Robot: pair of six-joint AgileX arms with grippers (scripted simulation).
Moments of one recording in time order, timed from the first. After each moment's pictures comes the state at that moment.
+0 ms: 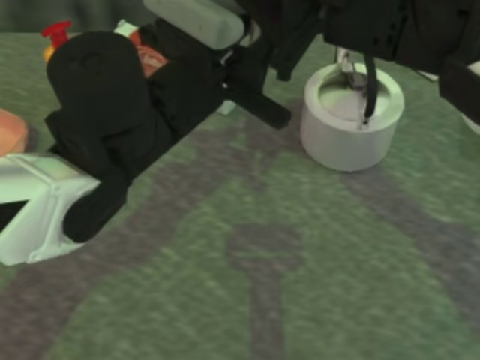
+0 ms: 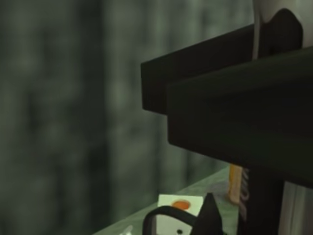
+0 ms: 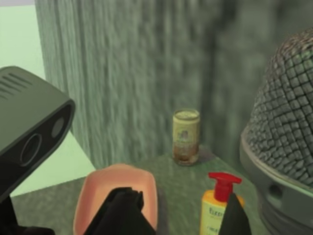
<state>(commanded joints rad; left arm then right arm) -0.63 1.52 0.79 0.81 0.15 0.00 0.53 1.63 1.15 0.44 -0.54 0.01</state>
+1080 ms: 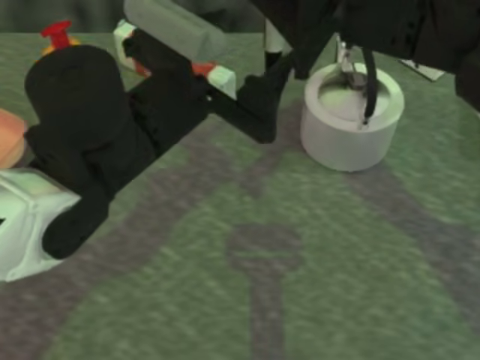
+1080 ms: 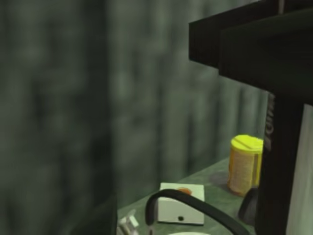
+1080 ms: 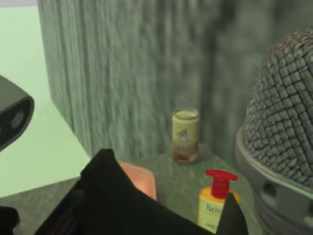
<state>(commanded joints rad) -0.61 1.46 0.71 0.80 0.16 0.00 0.49 1.60 1.14 0.44 -0.57 0.00</state>
